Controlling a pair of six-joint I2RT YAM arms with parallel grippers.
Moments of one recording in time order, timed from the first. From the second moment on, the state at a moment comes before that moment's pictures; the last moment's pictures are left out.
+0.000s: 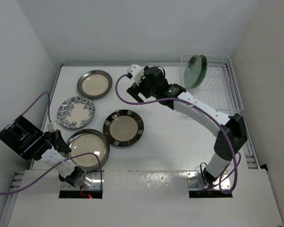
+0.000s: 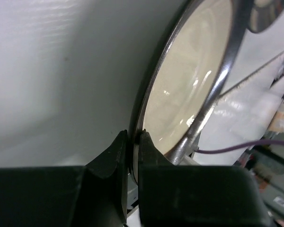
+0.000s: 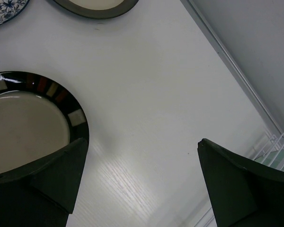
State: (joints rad) left arm 0.98 1.74 0.94 -1.21 0.55 0.99; right arm 0.73 1.70 1.47 -0.30 0.09 -0.36
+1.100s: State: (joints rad) left arm 0.38 1.55 1.56 -1.24 1.12 1.01; right arm 0.66 2.00 1.67 0.02 -0.67 0.16
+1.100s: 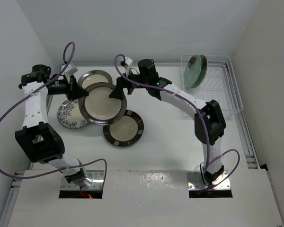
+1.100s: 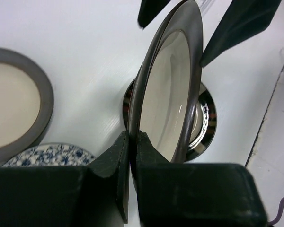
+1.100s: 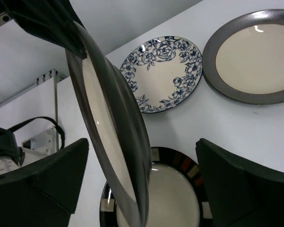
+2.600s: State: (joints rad) left arm 0.26 1.59 1.56 -0.80 0.79 0.41; right arm -0.05 1.59 1.63 -0.01 0.47 -0.33
